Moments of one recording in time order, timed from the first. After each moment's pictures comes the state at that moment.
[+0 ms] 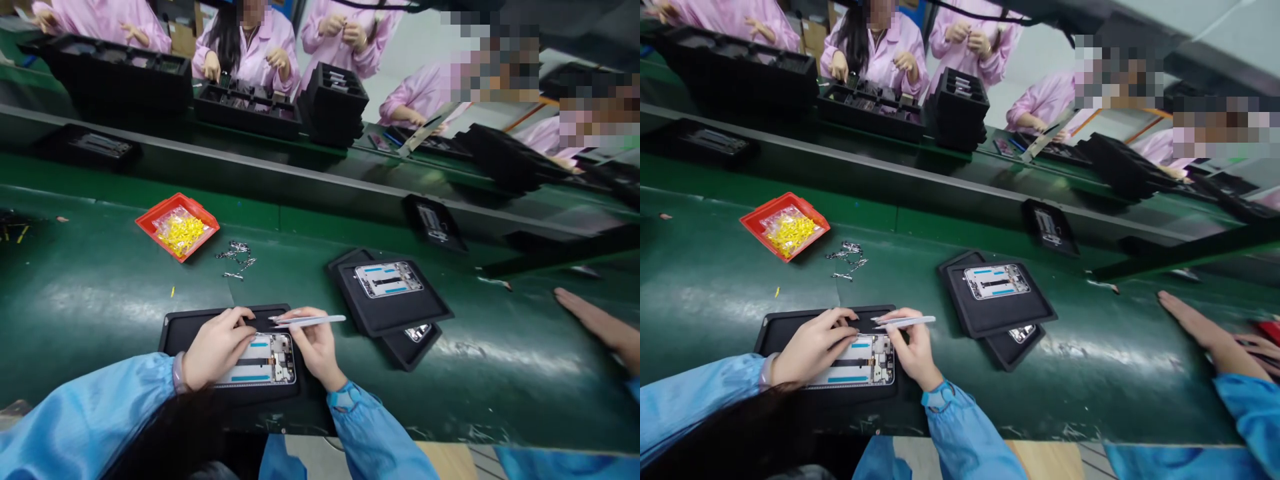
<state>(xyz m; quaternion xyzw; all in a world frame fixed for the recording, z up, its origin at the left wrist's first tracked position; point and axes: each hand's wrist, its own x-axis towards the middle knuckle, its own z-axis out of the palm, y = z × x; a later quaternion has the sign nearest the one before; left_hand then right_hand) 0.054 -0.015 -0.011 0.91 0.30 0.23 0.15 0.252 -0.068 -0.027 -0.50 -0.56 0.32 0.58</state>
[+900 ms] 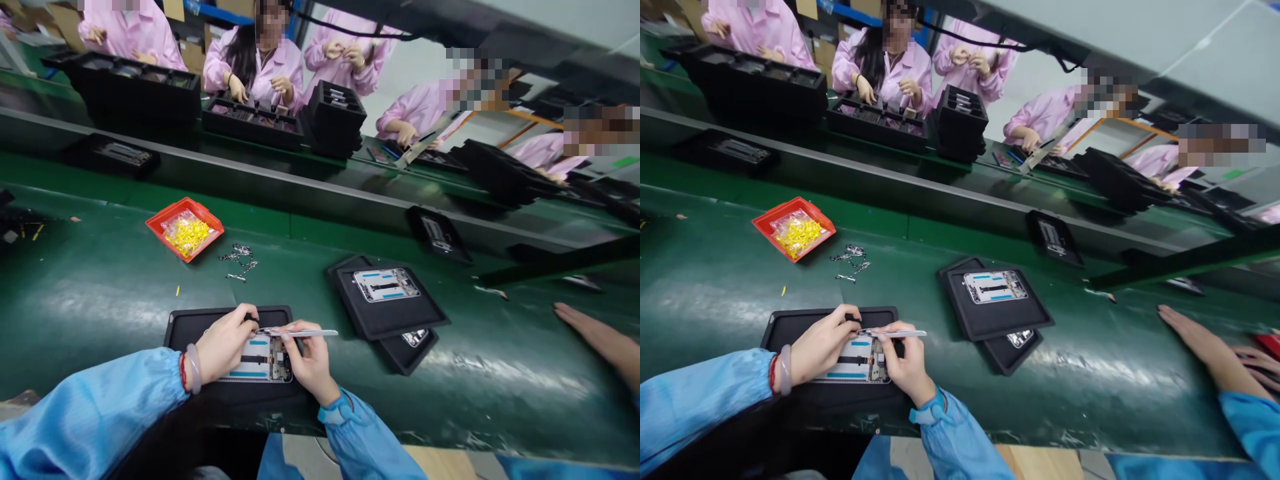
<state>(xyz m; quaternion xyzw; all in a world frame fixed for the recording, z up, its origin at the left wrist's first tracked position) 0.058 -0.012 -0.011 0.91 0.28 0.23 0.21 0.238 -0.079 -0.032 -0.52 -0.60 0.24 0.57</state>
